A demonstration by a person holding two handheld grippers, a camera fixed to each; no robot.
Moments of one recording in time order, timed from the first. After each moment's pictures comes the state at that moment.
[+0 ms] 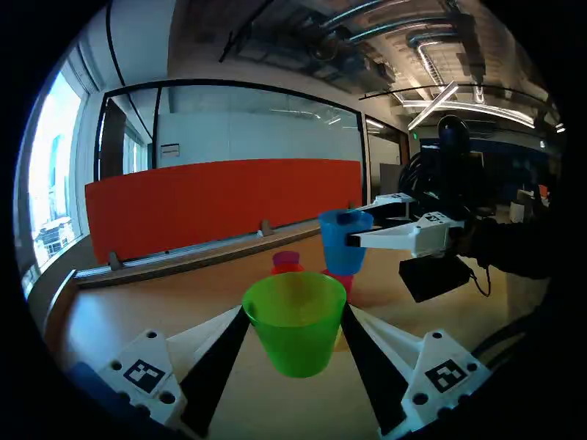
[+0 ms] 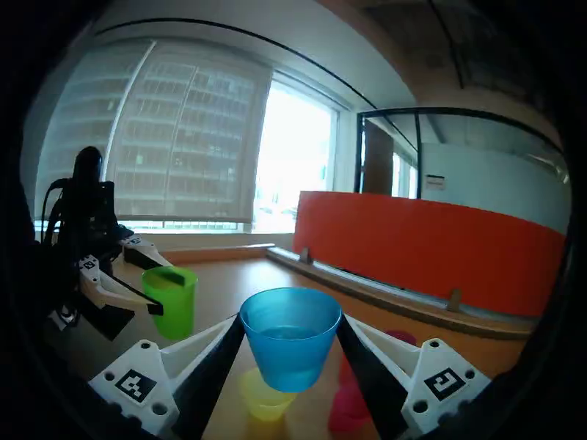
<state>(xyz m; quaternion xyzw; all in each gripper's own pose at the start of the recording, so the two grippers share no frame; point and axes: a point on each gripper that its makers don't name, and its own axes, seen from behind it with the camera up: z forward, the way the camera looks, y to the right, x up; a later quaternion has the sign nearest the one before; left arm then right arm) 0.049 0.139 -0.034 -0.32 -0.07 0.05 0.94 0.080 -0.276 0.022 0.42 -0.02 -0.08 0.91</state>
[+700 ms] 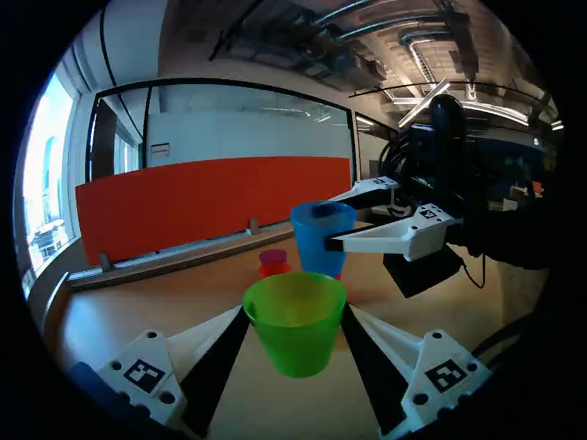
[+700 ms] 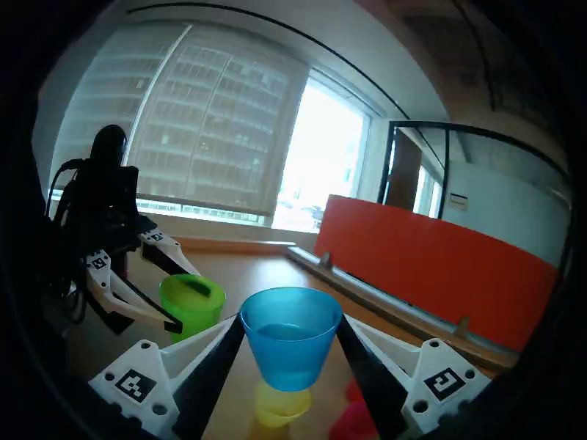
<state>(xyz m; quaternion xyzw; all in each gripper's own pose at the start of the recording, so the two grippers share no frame) 0.046 0.156 -0.039 -0.34 -0.07 0.06 0.94 0.090 -0.300 0.007 0.46 -0.01 -0.14 0.88</state>
